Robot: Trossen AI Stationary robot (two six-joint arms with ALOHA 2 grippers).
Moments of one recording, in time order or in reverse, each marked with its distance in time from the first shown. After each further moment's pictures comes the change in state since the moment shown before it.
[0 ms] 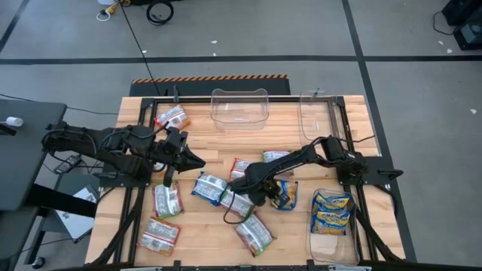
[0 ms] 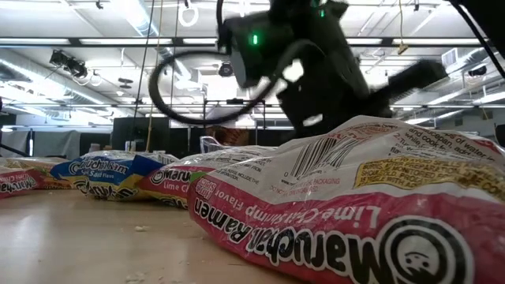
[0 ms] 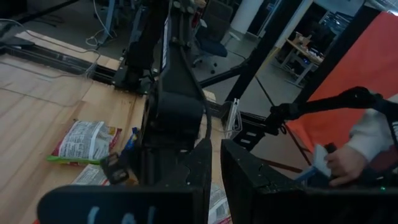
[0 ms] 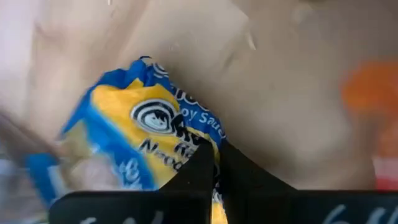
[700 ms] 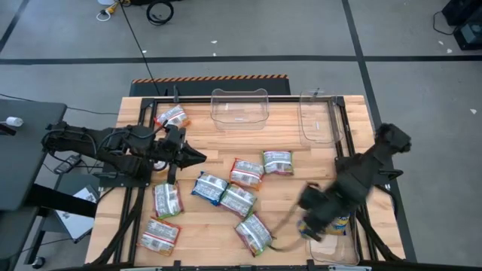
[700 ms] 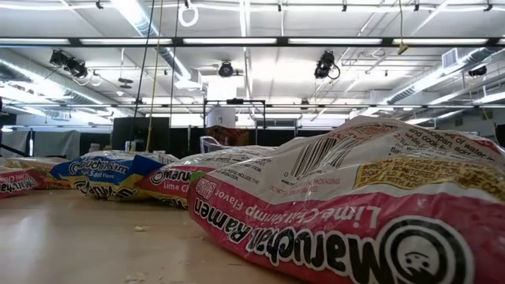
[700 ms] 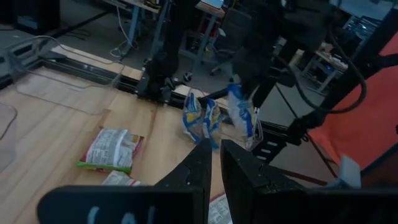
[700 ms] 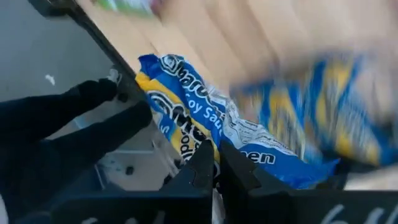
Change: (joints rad) left arm 0.000 0.000 0.000 0.001 -0.105 0.021; right arm 0.537 -0.619 -0.065 -0.069 -0.011 1.902
